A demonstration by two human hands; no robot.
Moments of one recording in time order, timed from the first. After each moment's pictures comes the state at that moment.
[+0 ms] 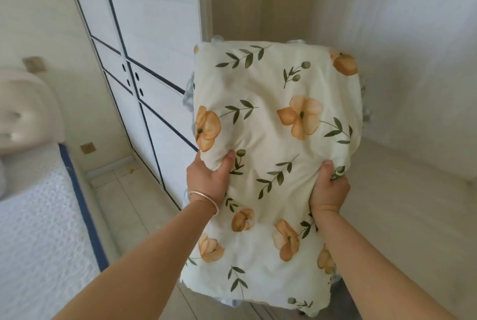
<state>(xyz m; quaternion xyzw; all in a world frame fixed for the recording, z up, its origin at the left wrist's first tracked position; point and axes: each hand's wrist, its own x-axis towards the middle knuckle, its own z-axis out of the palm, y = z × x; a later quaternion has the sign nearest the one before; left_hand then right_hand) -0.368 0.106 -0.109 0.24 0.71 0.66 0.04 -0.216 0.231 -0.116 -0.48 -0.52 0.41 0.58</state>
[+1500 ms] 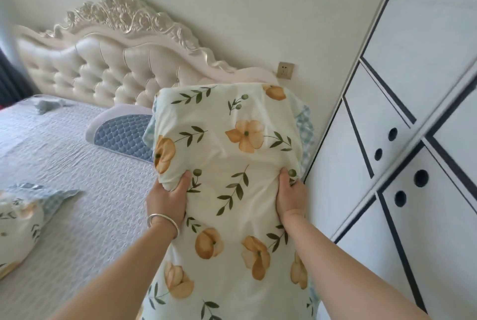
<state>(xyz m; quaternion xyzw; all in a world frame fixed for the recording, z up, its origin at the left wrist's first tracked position) -0.957 -0.123 -0.185 -0.27 0.73 0.58 -0.24 -1.010 0.093 -0.176 -0.15 -0.78 0.60 0.09</state>
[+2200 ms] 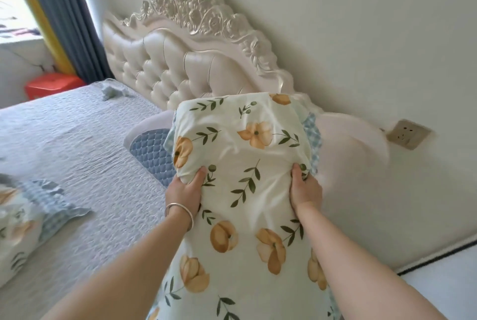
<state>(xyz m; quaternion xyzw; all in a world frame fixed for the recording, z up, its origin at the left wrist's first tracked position) -1.330 -0.262 -0.216 -0.43 0.65 0.56 -0.26 -1.465 -0.072 -0.196 0.00 -0.88 0.47 -0.04</state>
